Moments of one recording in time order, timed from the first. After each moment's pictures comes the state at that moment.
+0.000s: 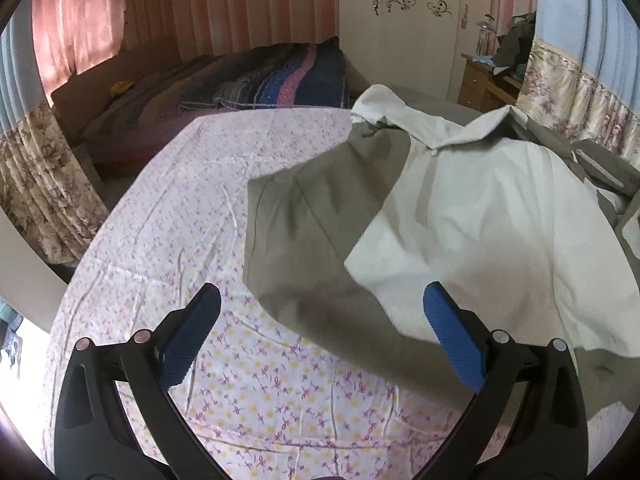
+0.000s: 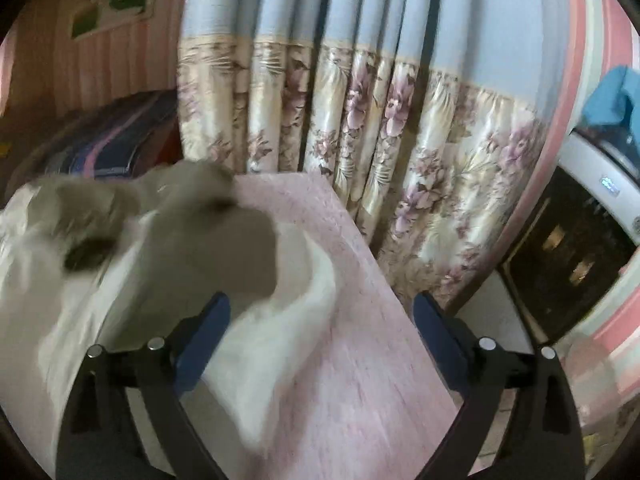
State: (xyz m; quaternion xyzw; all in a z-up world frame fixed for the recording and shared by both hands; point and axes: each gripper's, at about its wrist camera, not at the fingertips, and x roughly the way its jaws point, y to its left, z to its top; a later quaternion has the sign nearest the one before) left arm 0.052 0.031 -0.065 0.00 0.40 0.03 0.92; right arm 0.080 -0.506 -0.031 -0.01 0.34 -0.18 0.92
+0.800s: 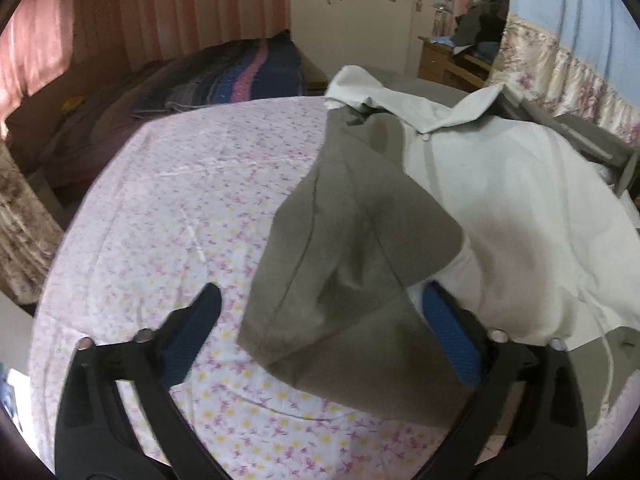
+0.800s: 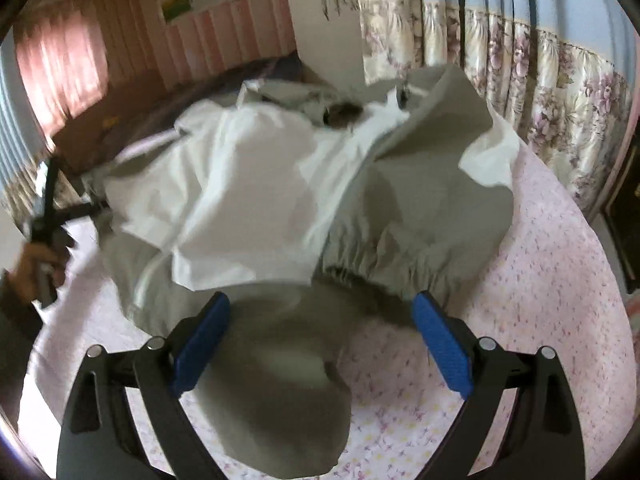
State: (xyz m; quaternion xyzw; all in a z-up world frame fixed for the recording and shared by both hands) left arm 0.110 0.051 -0.096 0.01 0.41 -0.07 0.91; right arm -0.052 -0.339 -0.074 0.06 0.41 0.02 0.91
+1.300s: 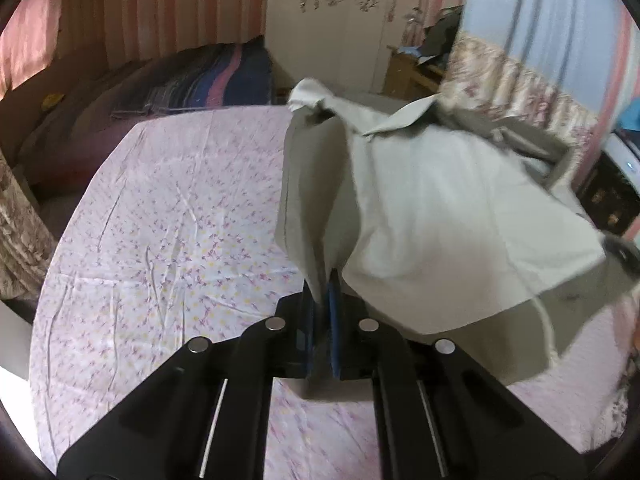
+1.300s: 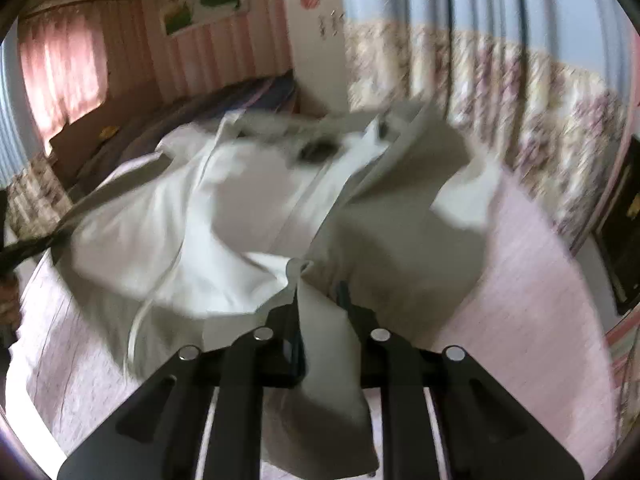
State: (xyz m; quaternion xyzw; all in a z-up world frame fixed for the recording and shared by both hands) left arm 0.014 0.047 -0.041 -0.02 0.40 -0.13 0.91; right arm -0.045 -0.378 -0.046 0.05 0.35 0.01 0.94
